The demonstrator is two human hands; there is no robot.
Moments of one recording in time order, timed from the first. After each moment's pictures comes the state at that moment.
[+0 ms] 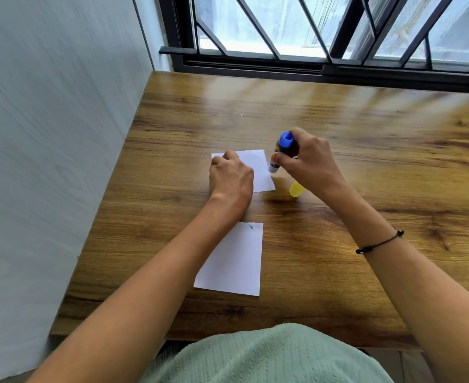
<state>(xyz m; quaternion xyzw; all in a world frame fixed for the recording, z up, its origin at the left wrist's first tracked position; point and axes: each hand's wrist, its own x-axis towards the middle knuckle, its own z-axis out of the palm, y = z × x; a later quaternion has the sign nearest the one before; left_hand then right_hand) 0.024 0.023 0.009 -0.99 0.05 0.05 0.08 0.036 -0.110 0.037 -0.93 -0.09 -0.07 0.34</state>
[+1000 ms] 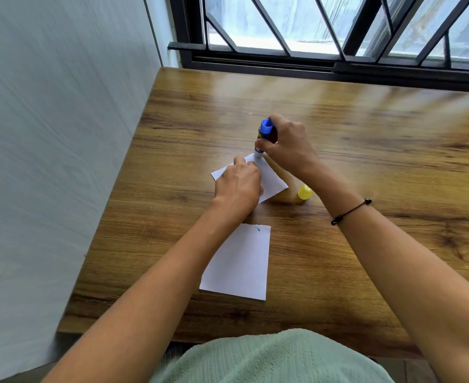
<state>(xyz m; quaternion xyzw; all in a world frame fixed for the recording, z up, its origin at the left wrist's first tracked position) 0.022 0.030 0.009 -0.99 0.03 0.09 -0.14 0.084 -0.075 0.022 -0.94 -0.11 -0.04 0.33</state>
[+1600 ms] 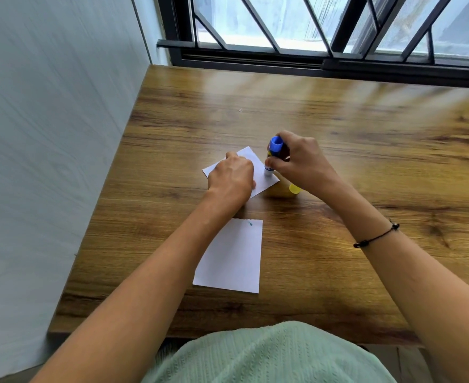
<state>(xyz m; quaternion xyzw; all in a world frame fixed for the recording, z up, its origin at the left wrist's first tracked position) 0.027 0.027 0.013 -0.99 0.03 0.11 -0.11 0.042 -0.108 0.028 -0.94 -0.13 -0.01 0.32</state>
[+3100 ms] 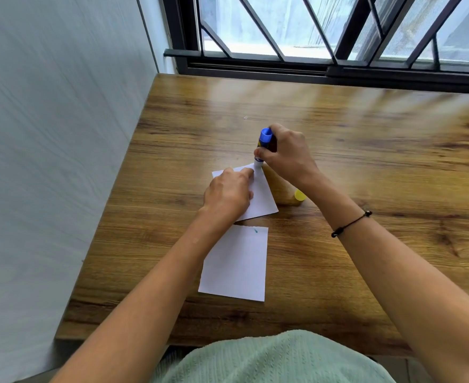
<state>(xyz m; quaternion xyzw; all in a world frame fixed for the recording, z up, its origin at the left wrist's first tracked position) 0.015 0.042 0.006 -0.98 0.01 0.11 -0.19 0.068 -0.079 0.023 -0.94 -0.10 -0.05 0.32</state>
